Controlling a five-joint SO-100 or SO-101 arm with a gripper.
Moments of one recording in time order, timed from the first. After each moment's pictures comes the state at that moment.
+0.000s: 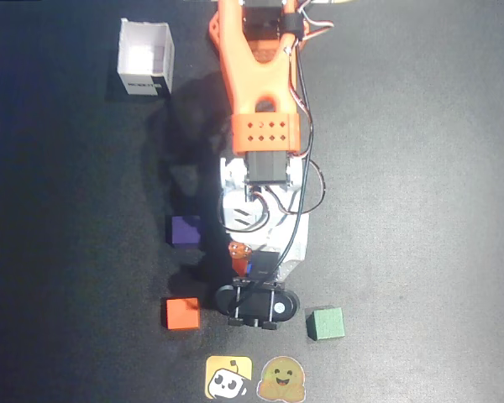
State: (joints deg) arm -6.5 85.1 103.4 51.2 100.7
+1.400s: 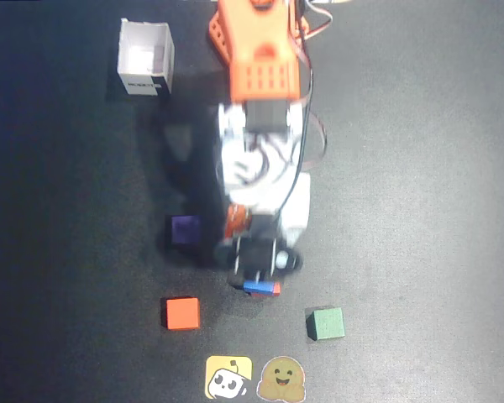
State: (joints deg) arm -6.8 110.6 122.3 48.1 98.5
